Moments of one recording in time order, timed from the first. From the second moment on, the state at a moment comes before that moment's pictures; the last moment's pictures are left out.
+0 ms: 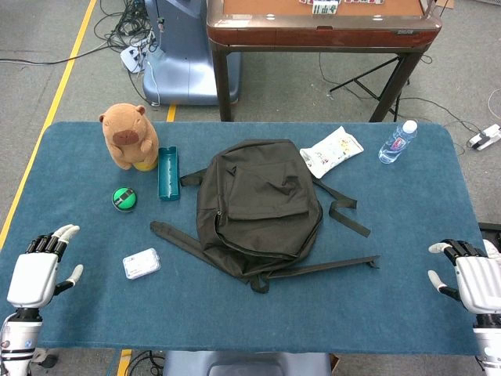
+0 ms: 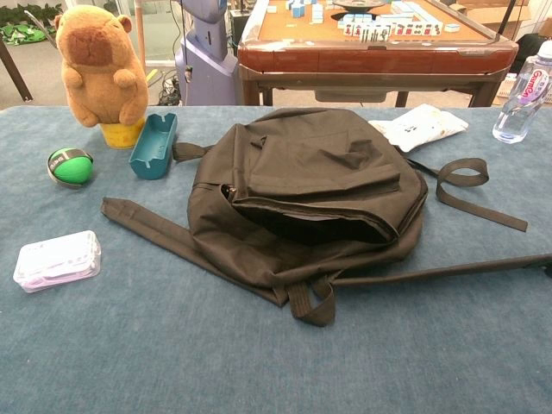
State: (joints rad) left arm -0.15 -1.21 -0.08 -1.64 1.48 1.47 0.23; right arm 0.05 -1.12 0.05 -1.57 -1.48 1.48 -0.02
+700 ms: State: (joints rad) left arm -0.16 -1.19 -0.08 -1.63 1.50 1.47 0.21; right arm 0.05 -1.13 0.06 -1.56 -1.50 1.51 -0.01
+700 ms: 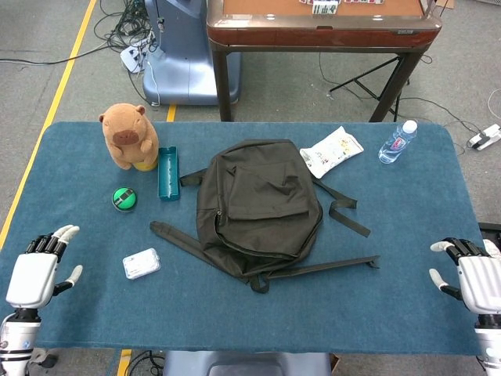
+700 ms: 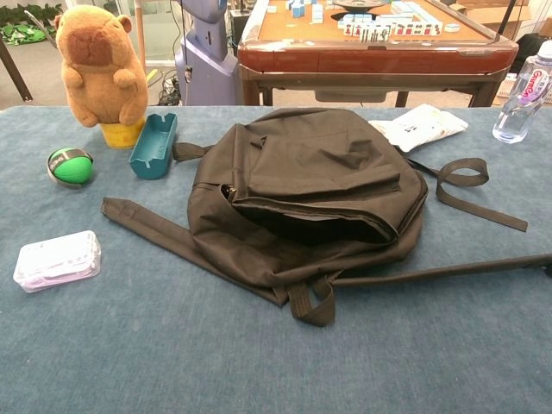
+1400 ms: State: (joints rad) left arm -0.45 -1.22 -0.12 -1.62 1.62 1.19 0.06; right arm 0.08 -1.10 0.09 -1.62 -1.46 1.47 -0.05
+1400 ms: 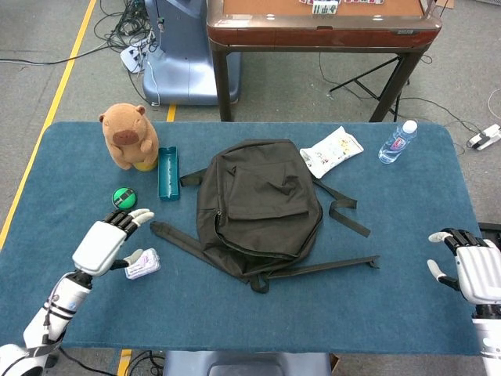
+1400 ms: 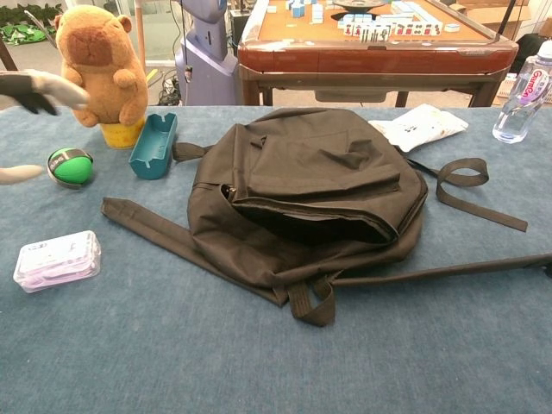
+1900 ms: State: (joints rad) left arm -0.67 -1.42 -0.15 -1.56 1.60 0.99 0.12; right arm 0.07 -1.07 0.11 -1.64 -1.41 1.47 -0.06
